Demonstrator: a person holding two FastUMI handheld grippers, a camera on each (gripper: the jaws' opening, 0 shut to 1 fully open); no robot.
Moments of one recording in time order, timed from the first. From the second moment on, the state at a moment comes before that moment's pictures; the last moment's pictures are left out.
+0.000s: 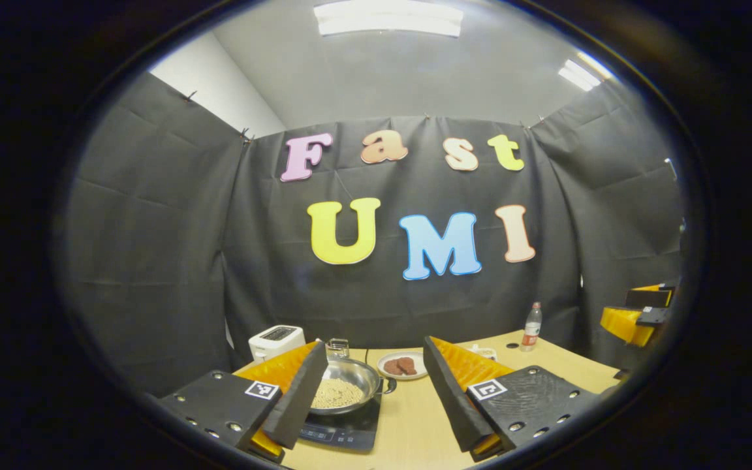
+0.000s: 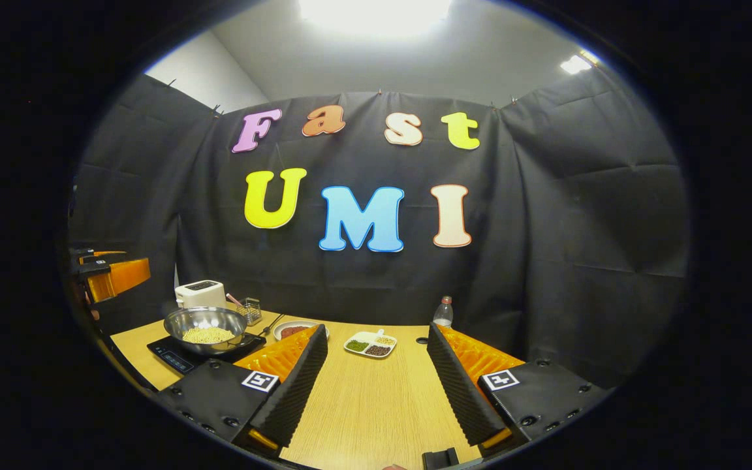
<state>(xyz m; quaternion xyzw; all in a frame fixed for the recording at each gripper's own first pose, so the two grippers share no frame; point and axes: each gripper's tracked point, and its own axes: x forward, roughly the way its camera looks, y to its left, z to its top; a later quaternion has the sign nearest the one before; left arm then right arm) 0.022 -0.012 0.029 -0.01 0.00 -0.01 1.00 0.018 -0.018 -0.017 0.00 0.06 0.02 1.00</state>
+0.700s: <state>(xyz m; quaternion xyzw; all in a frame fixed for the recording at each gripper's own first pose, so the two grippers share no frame) -0.018 0.039 0.042 -0.01 -0.02 0.01 1.00 -0.029 -0.013 0.013 -0.02 0.02 0.00 1.00</state>
